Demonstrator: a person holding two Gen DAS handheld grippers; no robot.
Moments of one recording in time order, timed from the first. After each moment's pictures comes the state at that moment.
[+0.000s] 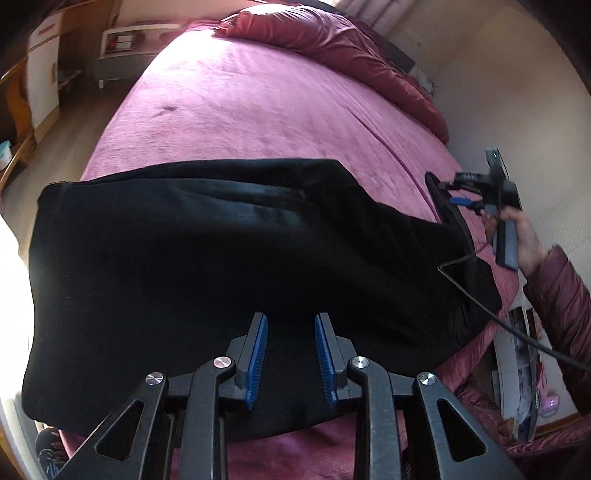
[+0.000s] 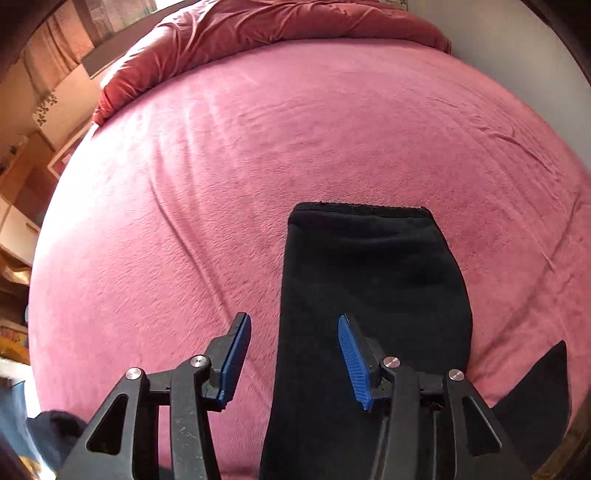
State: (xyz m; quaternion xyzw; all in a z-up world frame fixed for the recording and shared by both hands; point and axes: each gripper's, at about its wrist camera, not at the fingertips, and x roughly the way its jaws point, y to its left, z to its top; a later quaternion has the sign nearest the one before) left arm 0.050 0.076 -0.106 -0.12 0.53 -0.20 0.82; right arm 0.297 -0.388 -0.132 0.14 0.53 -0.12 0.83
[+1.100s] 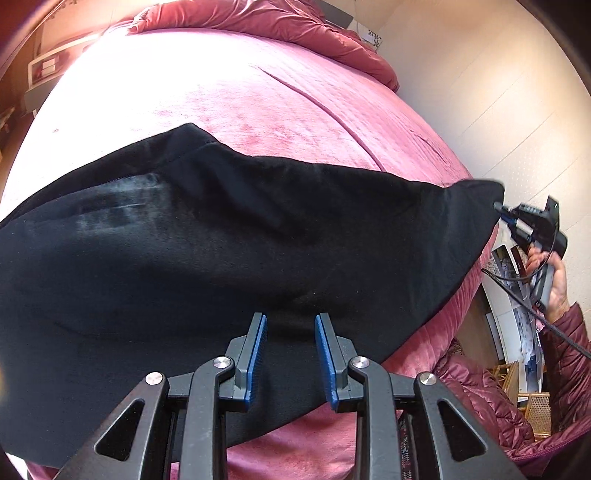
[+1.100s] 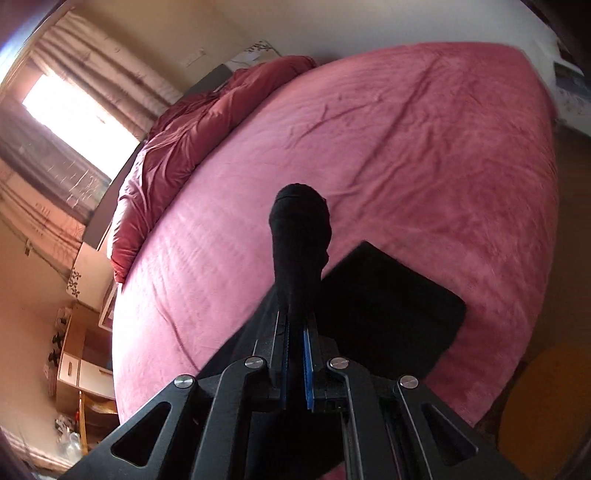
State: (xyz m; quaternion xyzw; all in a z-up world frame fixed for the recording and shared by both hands) left arm 0.058 -0.021 -0.103 -0.05 0.55 -0.29 0.78; right arm -0.004 -0.580 -0.106 0.41 0.33 -0.17 0.83
